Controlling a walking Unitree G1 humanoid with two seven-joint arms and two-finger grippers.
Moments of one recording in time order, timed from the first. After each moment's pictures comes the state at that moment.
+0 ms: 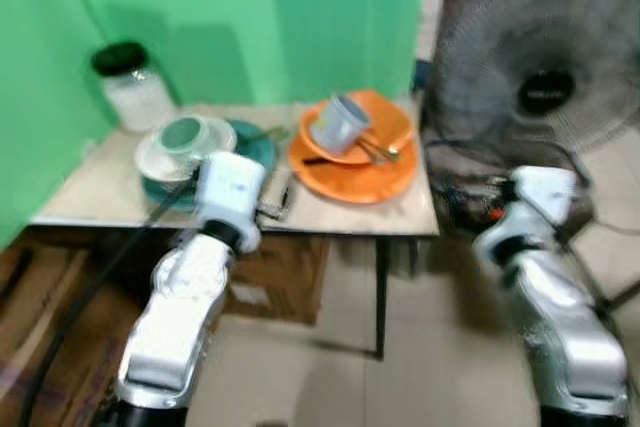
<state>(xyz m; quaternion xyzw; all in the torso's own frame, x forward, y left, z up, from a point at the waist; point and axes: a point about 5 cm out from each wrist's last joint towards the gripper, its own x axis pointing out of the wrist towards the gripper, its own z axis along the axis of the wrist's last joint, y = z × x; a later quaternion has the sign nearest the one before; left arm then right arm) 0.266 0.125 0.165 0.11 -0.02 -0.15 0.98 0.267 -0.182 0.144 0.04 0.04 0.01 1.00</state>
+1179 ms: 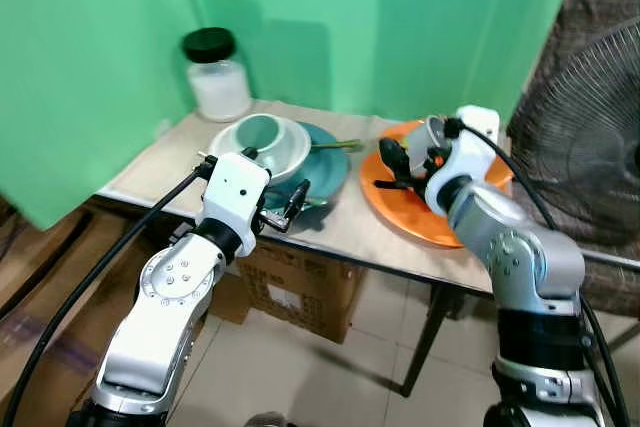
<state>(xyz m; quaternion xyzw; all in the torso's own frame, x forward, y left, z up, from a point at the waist) 0.259 0.128 0.171 0.13 -0.01 -0.22 0.97 0.321 -0.128 0.179 0.14 0.15 0.10 0.97</state>
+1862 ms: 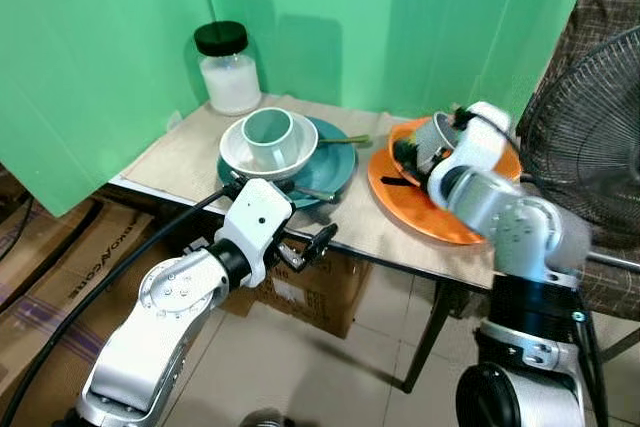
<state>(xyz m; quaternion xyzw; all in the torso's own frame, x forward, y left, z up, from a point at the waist) 0.242 0.116 0.160 0.14 0.04 -0.35 0.93 0.330 -0.132 0.176 0.21 0.25 0.00 0.95</state>
